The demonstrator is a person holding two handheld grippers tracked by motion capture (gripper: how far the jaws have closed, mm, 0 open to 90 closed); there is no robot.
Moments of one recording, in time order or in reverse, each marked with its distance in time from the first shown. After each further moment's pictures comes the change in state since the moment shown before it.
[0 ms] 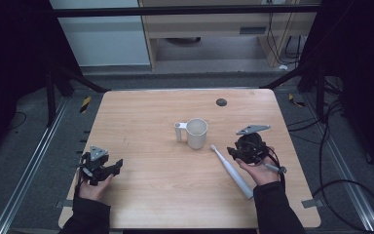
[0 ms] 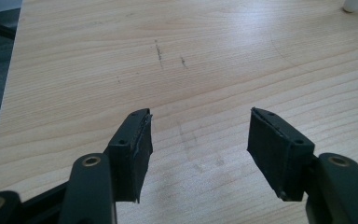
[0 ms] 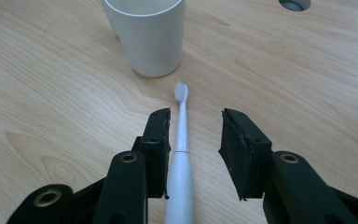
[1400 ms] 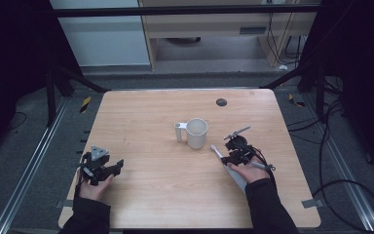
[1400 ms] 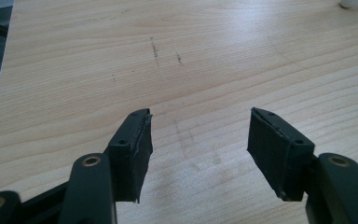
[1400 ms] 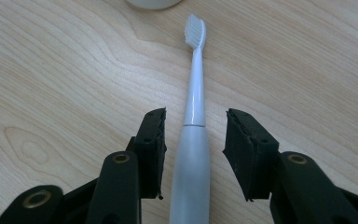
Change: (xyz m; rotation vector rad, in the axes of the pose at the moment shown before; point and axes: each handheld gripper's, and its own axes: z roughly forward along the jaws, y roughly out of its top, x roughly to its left) left arm 0.000 0.000 0.002 0.010 -0.012 0.004; right arm 0.001 -0.010 0.060 0.253 0.044 0.009
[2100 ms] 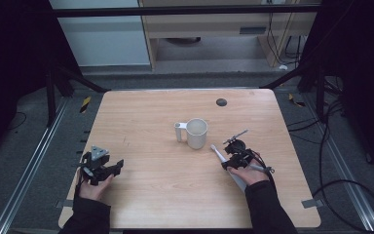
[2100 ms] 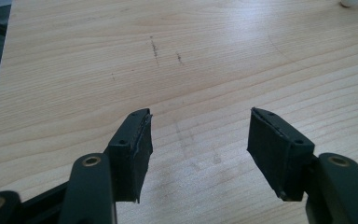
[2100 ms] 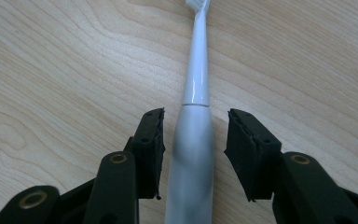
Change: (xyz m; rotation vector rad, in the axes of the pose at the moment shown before) left arm 0.000 0.000 0.001 0.006 -0.002 0.001; right arm -0.002 -0.009 0.018 0.071 0.004 -0.002
